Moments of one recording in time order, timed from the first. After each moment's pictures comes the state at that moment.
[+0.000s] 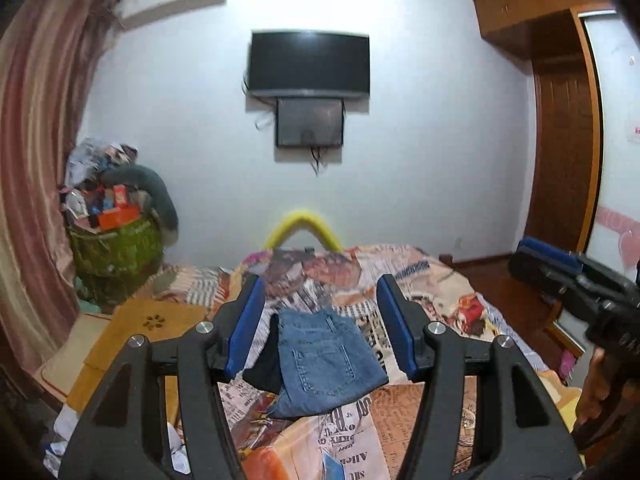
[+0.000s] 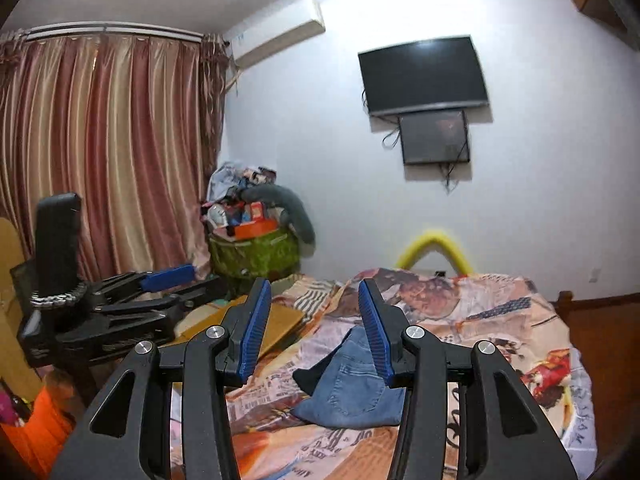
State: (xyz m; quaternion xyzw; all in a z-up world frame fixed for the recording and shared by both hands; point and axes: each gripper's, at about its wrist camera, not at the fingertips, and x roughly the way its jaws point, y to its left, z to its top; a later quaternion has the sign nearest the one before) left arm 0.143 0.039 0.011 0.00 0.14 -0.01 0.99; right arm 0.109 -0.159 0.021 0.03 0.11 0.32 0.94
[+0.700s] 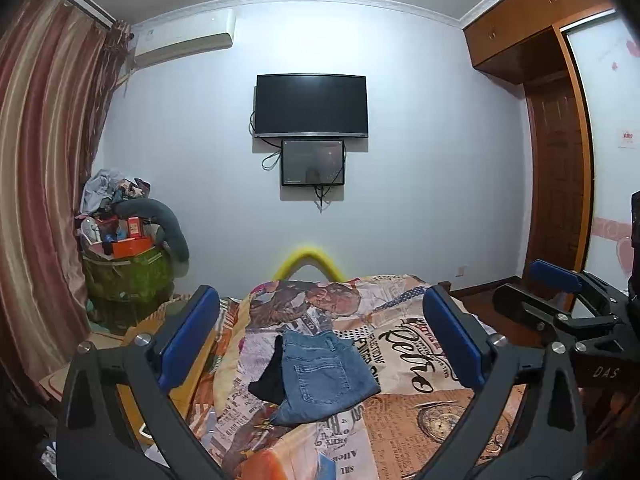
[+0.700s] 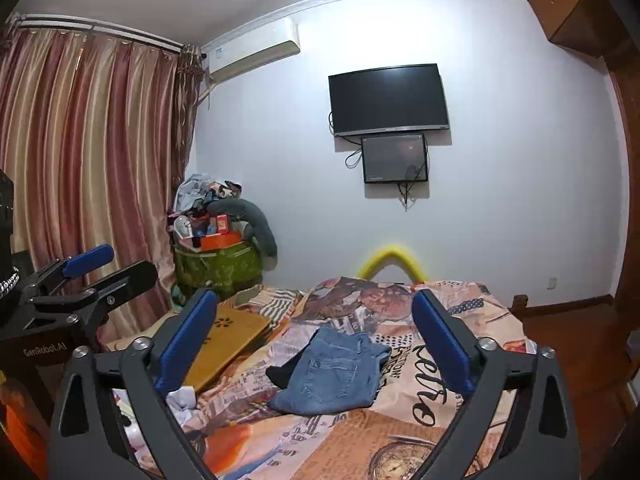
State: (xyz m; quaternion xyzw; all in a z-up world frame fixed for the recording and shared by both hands) left arm 0.076 0.018 0.014 0.01 0.08 -0.01 1.00; right arm 0.073 -0.173 0.020 0.03 0.09 0.25 0.96
